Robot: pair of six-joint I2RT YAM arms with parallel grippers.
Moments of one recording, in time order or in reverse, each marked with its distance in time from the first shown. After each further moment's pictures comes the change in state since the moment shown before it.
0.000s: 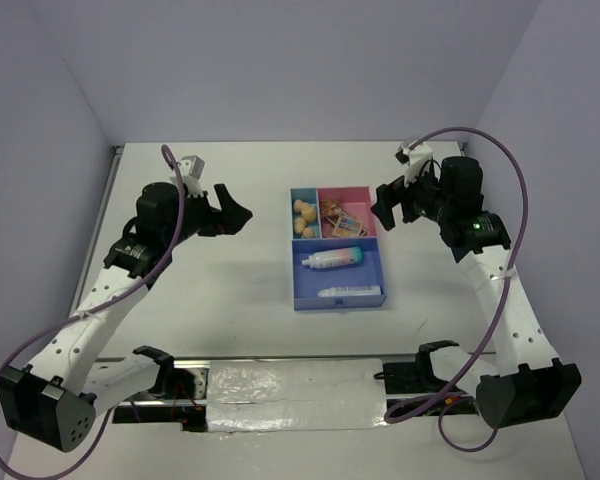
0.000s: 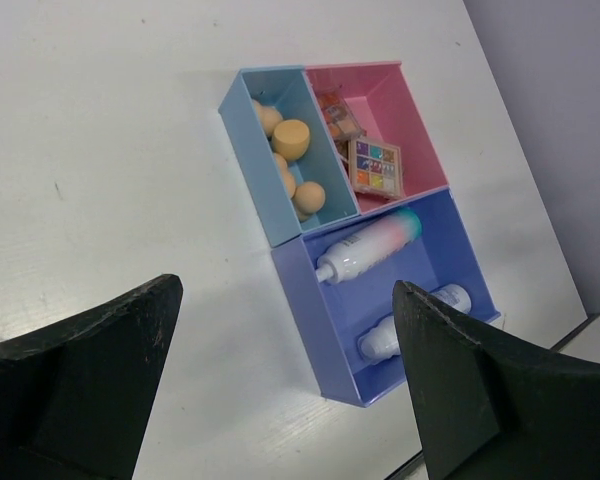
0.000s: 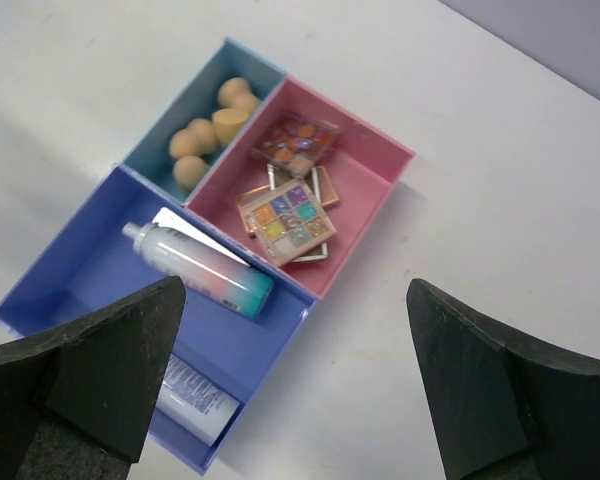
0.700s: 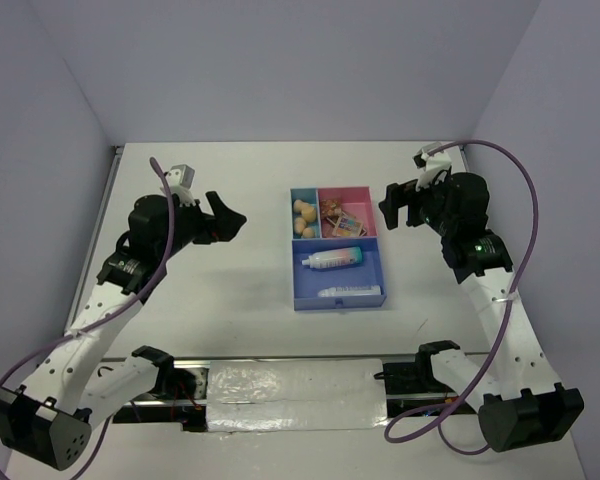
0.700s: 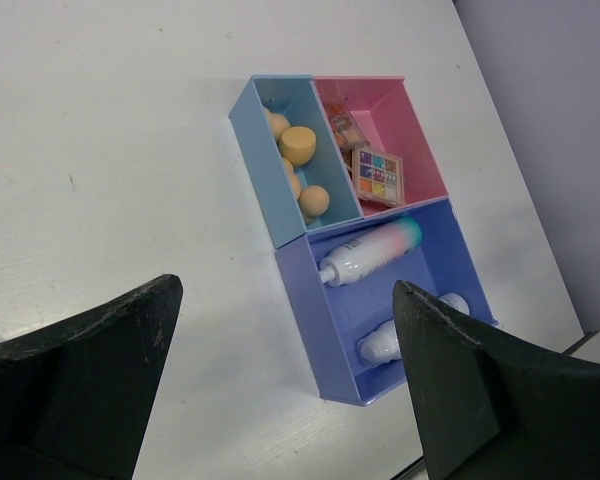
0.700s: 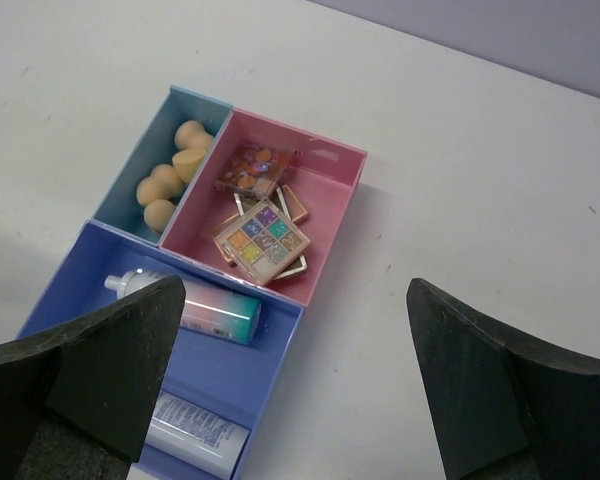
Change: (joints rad) left arm 0.001 -0.100 -0.076 0.013 -0.044 -0.033; right arm -0.002 -0.129 -0.135 0.151 0.173 0.176
